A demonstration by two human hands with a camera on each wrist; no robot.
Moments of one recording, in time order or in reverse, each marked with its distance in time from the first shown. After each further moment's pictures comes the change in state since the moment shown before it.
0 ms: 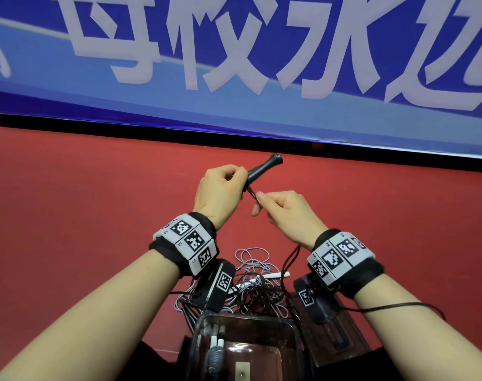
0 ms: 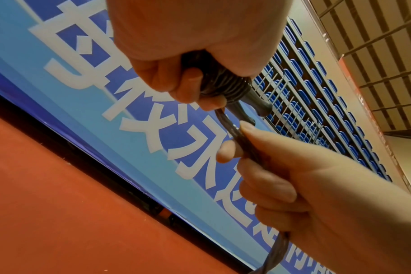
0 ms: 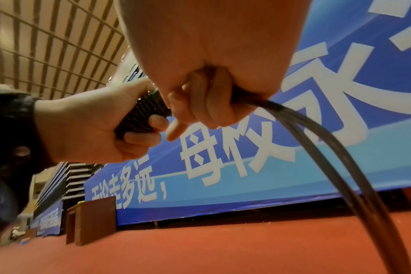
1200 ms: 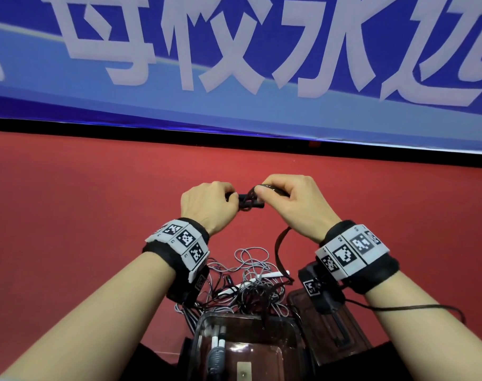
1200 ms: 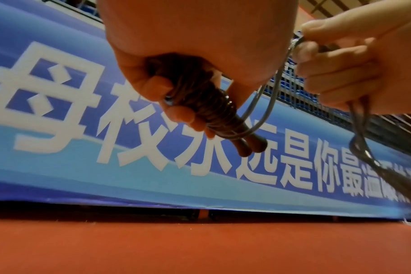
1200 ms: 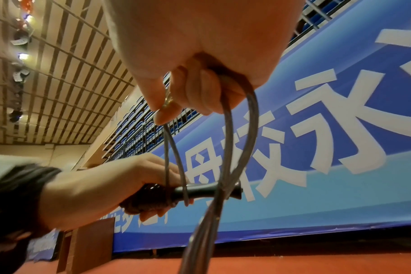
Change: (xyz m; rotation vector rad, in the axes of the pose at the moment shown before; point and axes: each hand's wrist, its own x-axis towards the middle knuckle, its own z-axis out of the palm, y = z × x) left_hand -0.006 -0.012 -0.009 0.802 -0.100 0.101; right_hand -0.007 -0.026 -0.021 -0.103 0.107 -0.243
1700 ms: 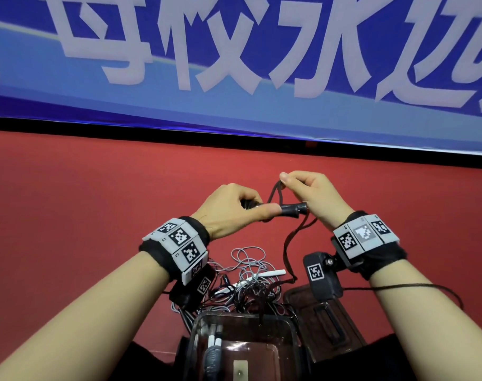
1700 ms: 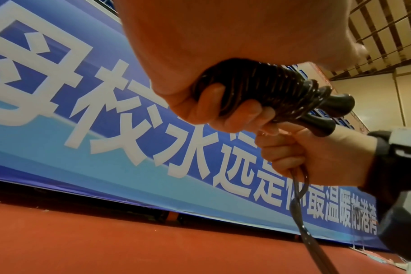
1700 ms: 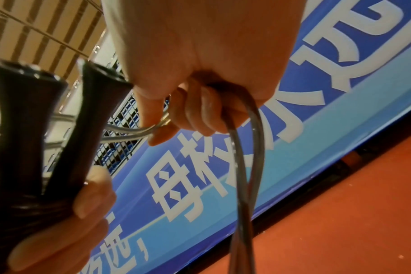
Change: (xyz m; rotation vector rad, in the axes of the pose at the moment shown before) left_hand -0.014 0.022 -0.017 -0.609 -0.316 0.259; right_hand 0.007 0.041 -0.024 0.215 -0.008 0.205
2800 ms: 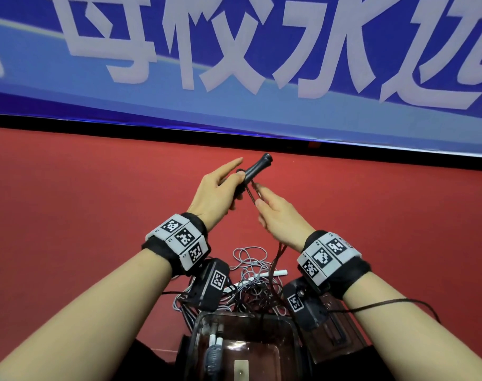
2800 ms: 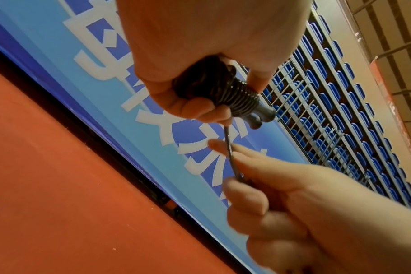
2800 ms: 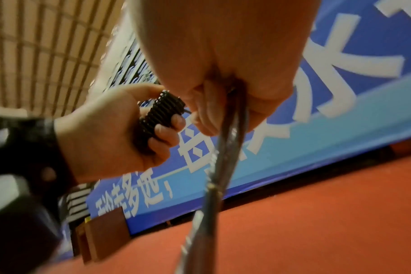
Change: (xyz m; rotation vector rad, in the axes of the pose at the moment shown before) left_hand 0.010 -0.013 -0.004 -0.484 0.386 -0.178; right_hand -0.007 0.008 0.065 -0.132 -0.130 0.160
